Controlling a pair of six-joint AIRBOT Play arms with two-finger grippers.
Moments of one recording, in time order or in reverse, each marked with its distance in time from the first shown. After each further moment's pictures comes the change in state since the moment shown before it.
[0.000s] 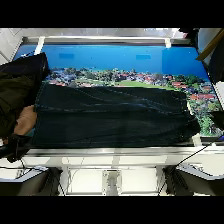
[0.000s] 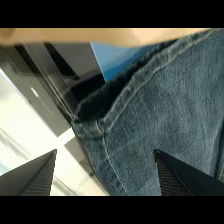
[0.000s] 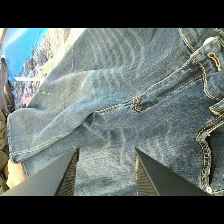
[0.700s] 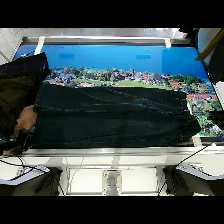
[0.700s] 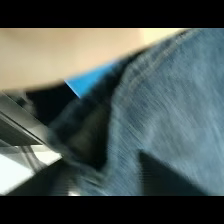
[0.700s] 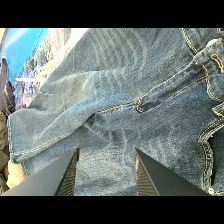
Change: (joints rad) left arm -0.195 -0.061 -0.006 -0.019 0.129 -0.001; right arm 0.000 0.006 0.000 0.005 0.001 0.002
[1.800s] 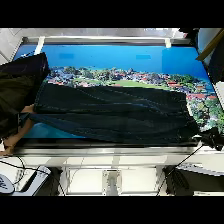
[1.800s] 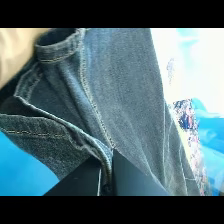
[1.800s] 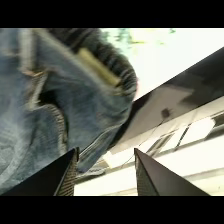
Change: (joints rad) left arm -0.121 0.249 0.000 -0.467 0.066 0.083; right arm -0.001 -0.166 -0.144 -0.420 -0.309 0.044
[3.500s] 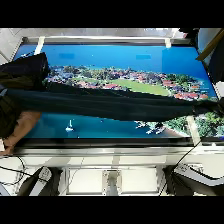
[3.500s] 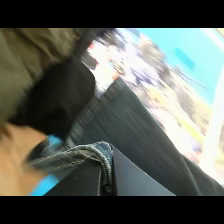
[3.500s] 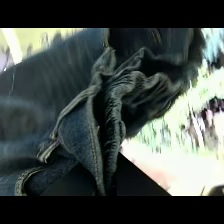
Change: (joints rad) left arm -0.338 0.026 0.462 0.520 0.229 -0.367; right arm 0.368 0.141 0.328 0.120 -0.014 0.266
